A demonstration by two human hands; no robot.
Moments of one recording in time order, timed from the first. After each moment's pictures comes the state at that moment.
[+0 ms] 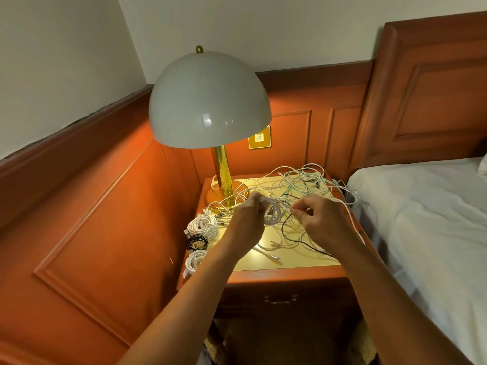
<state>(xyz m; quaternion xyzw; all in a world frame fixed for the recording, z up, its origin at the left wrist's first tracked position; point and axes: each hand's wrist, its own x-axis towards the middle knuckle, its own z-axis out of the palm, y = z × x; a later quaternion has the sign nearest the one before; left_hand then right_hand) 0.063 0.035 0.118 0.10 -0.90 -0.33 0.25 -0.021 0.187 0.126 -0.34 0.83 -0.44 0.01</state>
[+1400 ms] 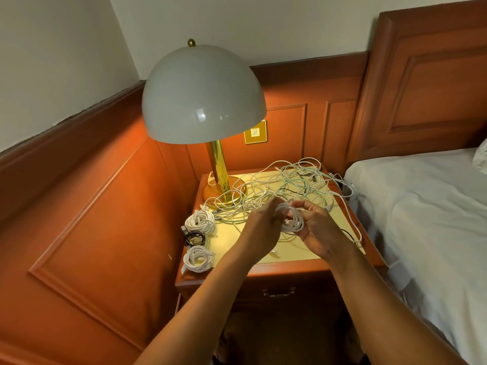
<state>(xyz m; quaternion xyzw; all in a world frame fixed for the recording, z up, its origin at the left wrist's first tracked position) 0.062 0.069 0.109 0.08 -0.89 -0.40 0.19 -0.035 0.179 0.088 -0.10 0.49 -0.79 0.36</state>
